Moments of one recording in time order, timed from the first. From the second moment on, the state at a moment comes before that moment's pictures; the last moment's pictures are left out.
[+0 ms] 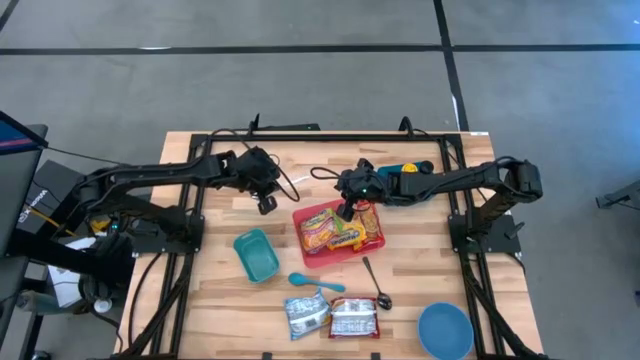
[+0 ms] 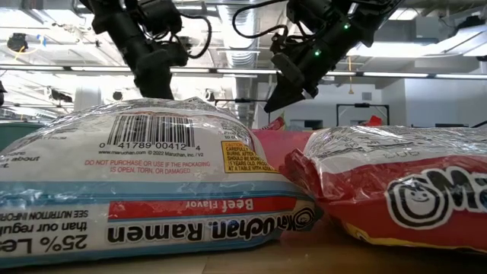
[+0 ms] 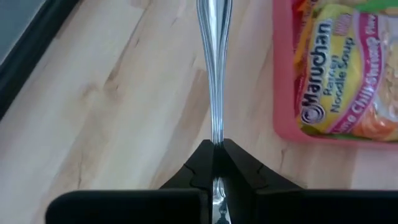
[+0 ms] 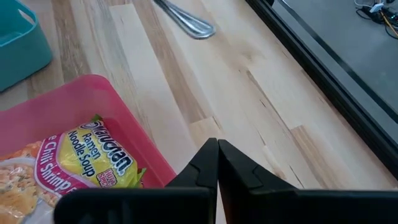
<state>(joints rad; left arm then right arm) 0.33 1.26 0.84 -0.51 -0.05 -0.01 -0.11 1.58 0.98 -0.09 0.31 0.11</state>
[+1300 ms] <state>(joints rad) -0.05 1.09 0.84 -0.83 0.20 0.18 -0.11 1.58 0.98 -0.08 0.31 0.11</state>
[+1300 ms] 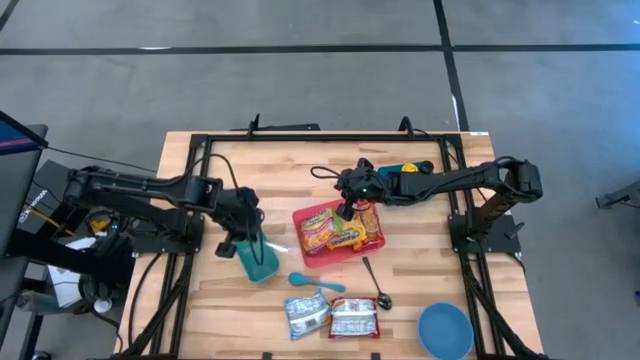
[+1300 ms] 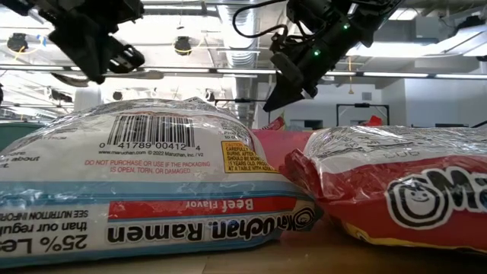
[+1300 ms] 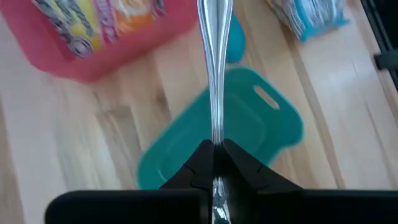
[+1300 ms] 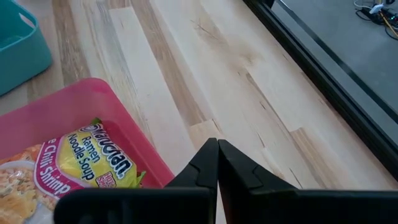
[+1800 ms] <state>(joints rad) -0.12 1.09 0.84 -0.72 0.21 0.18 -0.11 1.58 0.98 -0.07 0.31 0.11</state>
